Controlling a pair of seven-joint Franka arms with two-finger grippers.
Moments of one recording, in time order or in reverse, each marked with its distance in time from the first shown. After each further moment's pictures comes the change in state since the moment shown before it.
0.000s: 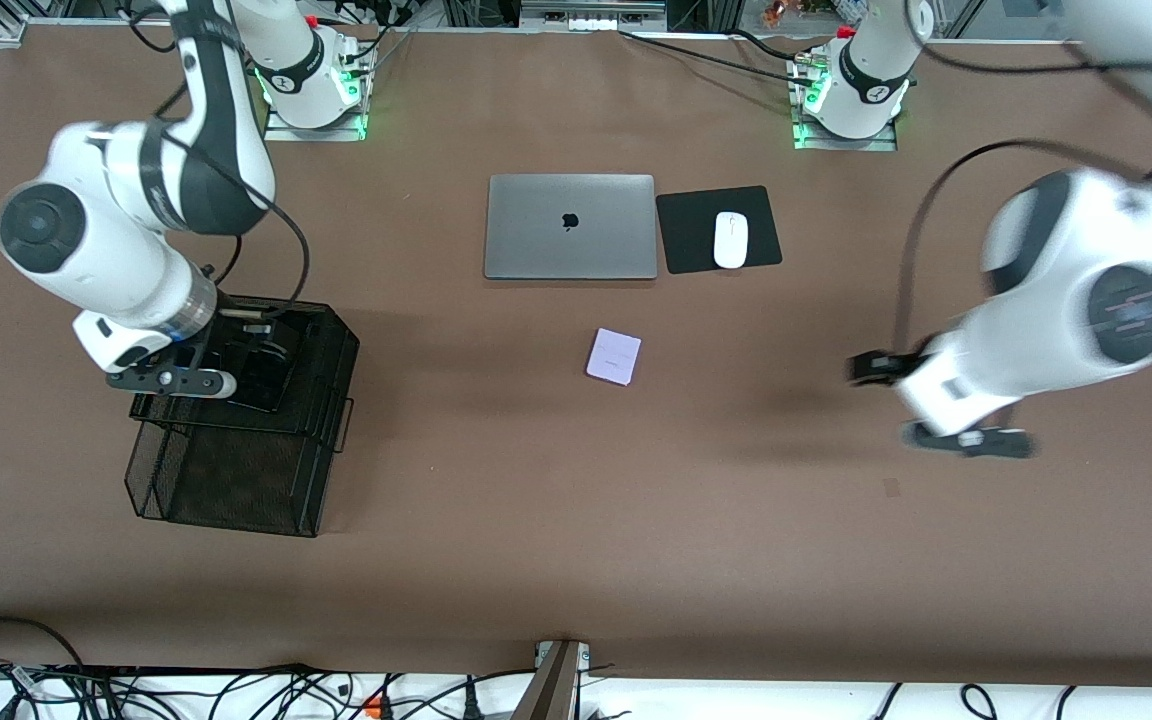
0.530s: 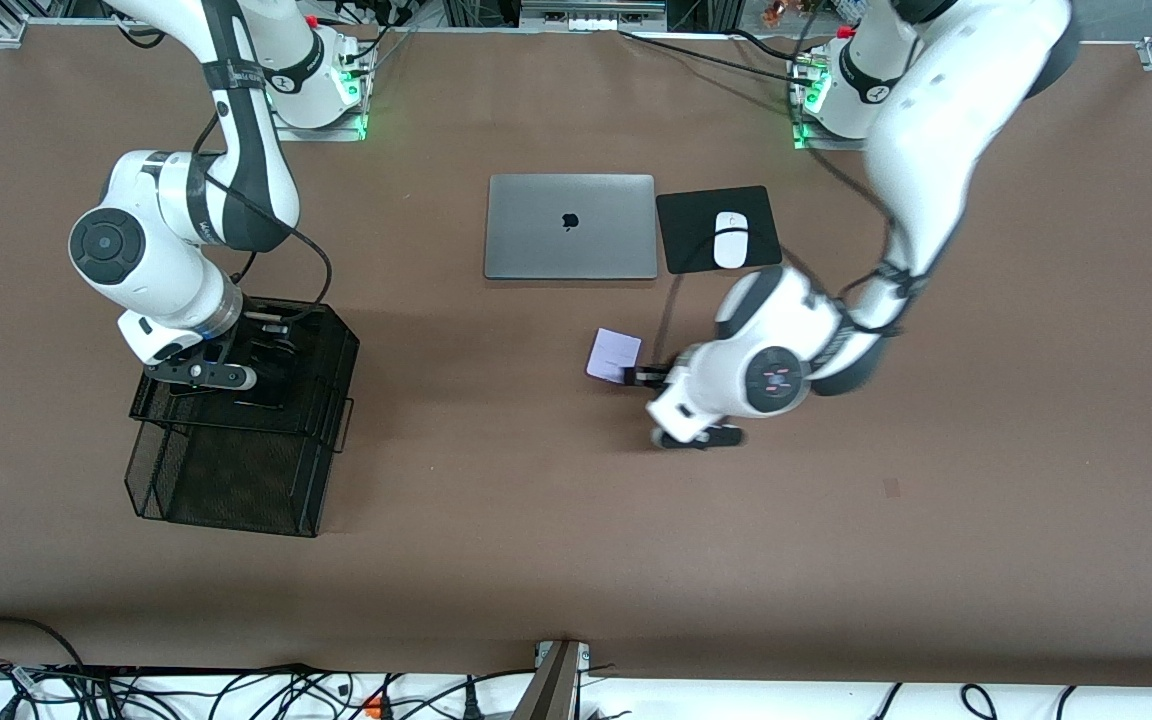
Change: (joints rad) left arm -0.302 0.326 -0.013 -0.019 -0.098 0.291 -0.413; right arm 0.006 0.002 0.007 -0.306 -0.001 0.283 -0.024
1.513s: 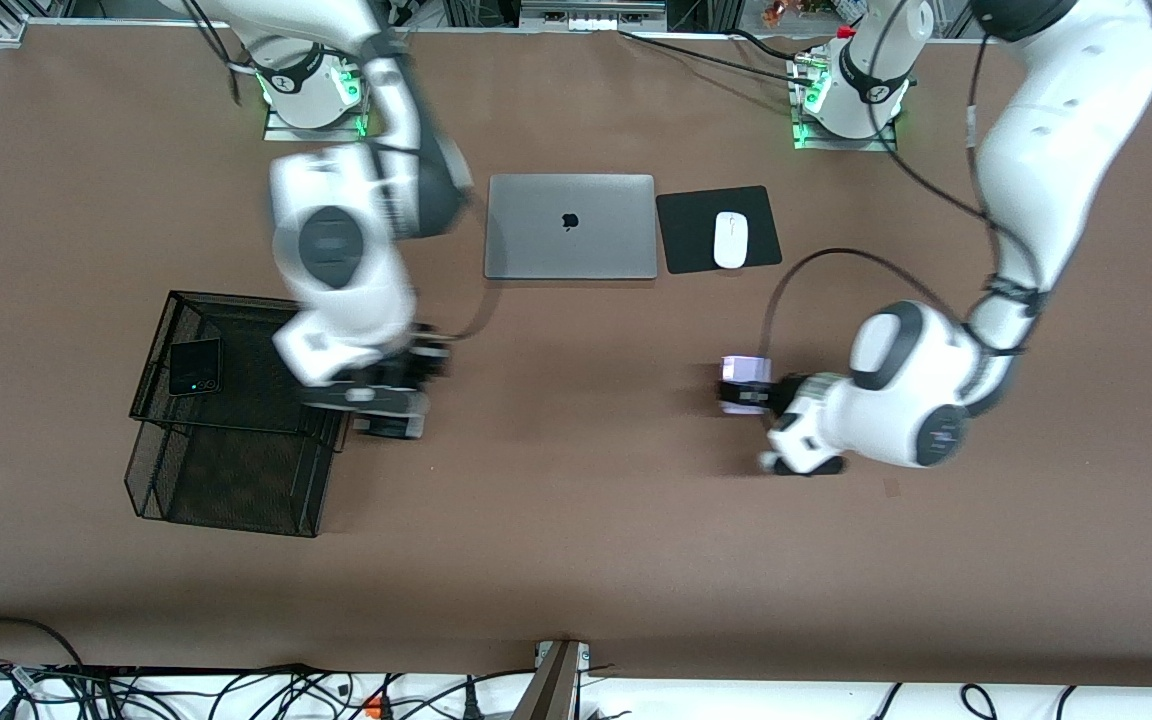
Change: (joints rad) left arm 0.229 0.113 -0.127 -0.073 -0.125 0.057 0.207; right arm -0.005 0.155 0.169 0.442 -0.045 -0.259 0.292
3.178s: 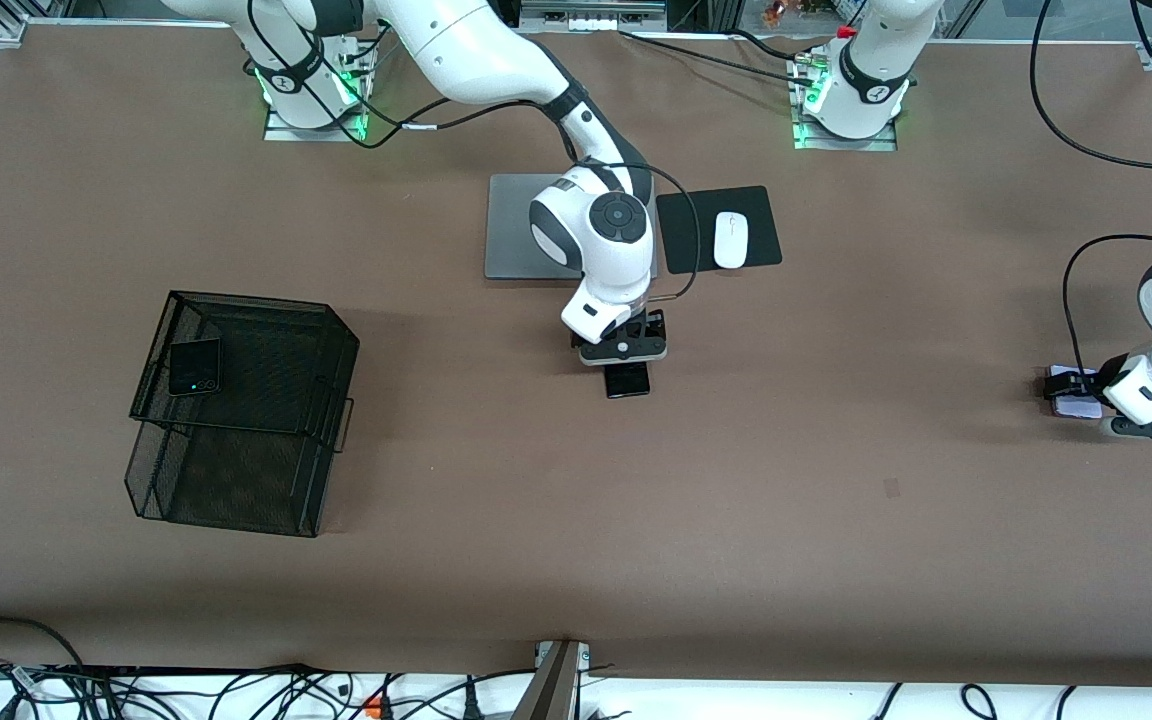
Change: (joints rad) left arm 0.658 -0.136 0.247 -0.288 0.529 0.369 0.570; right arm 0.143 0.515 0.360 0.352 0.001 0.403 0.348
